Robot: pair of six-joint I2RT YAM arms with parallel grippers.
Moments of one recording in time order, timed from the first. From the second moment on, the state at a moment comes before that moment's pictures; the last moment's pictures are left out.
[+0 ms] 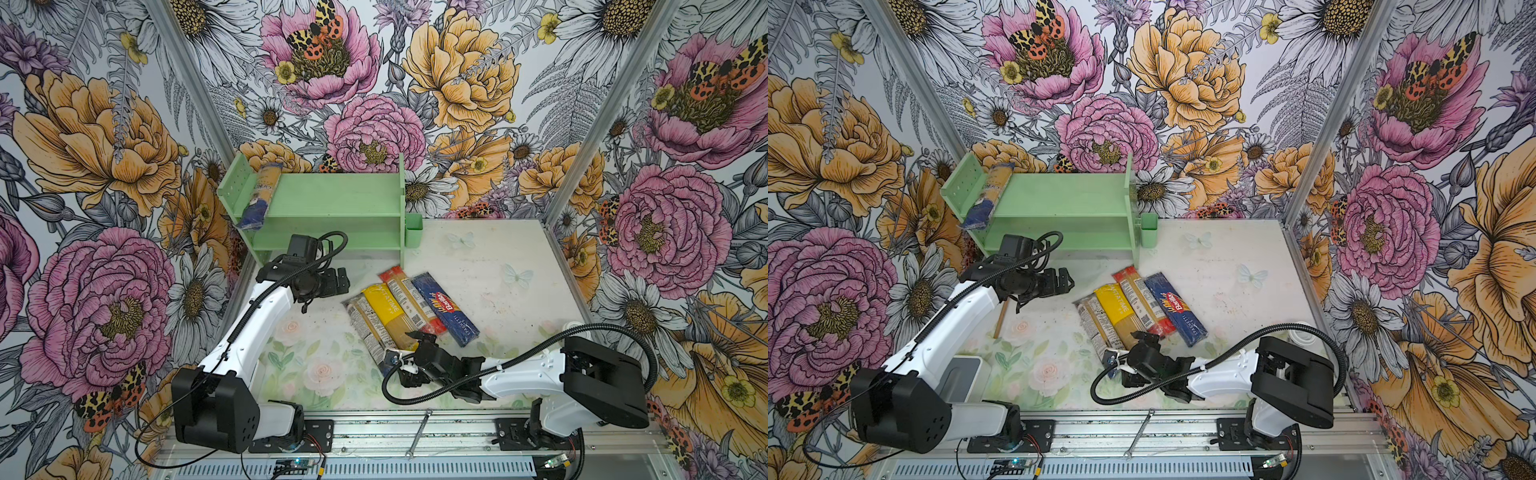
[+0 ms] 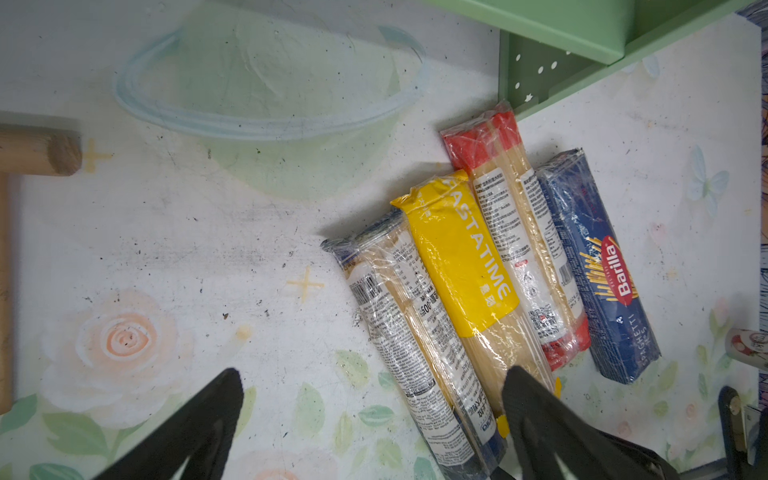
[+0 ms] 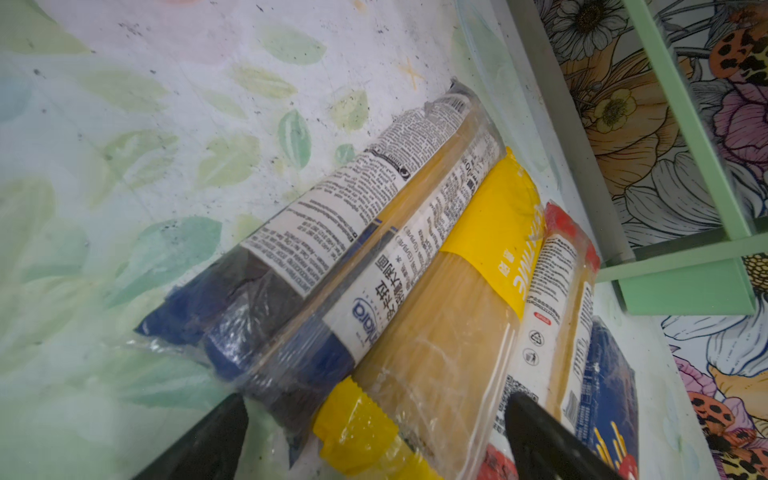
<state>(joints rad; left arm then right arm) -0.18 1.34 1.17 -0.86 0.15 -0.34 1.18 1.53 0.56 0.27 0.32 -0.46</state>
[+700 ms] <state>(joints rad) -0.14 1.34 1.12 -0.83 0.17 -0.34 1.19 1.71 0.65 0.38 0.36 -0.49</state>
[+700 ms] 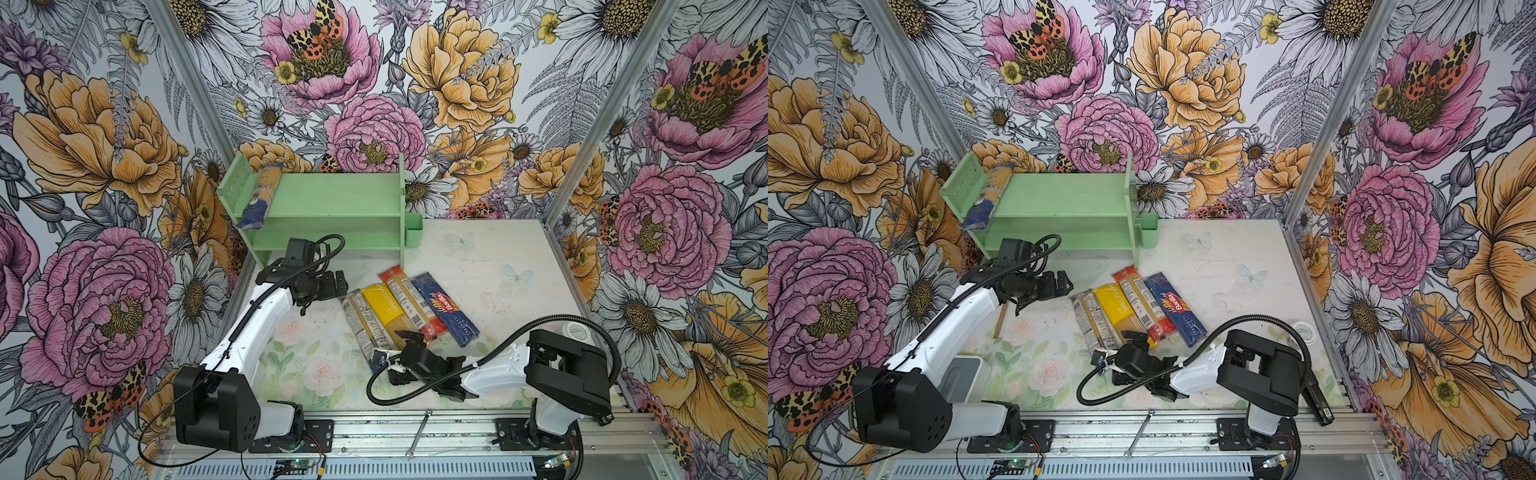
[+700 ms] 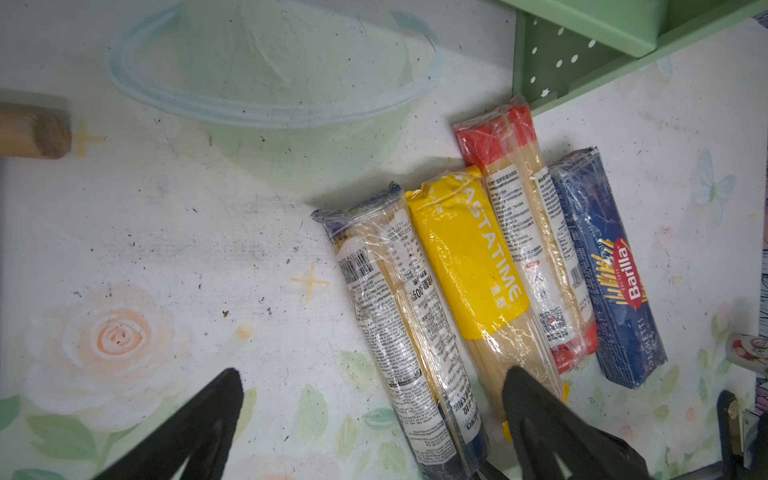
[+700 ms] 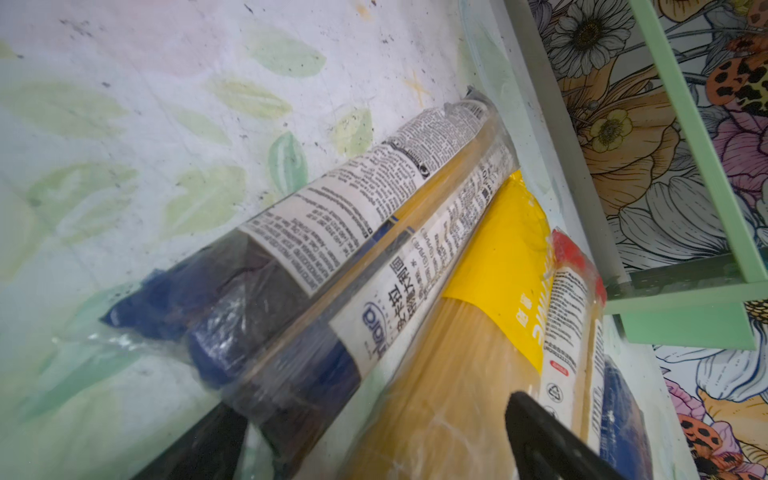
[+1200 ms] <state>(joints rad) -0.11 1.32 1.07 -0.81 0.20 -0.33 1.15 1.85 0.77 0.47 0.36 -0.50</state>
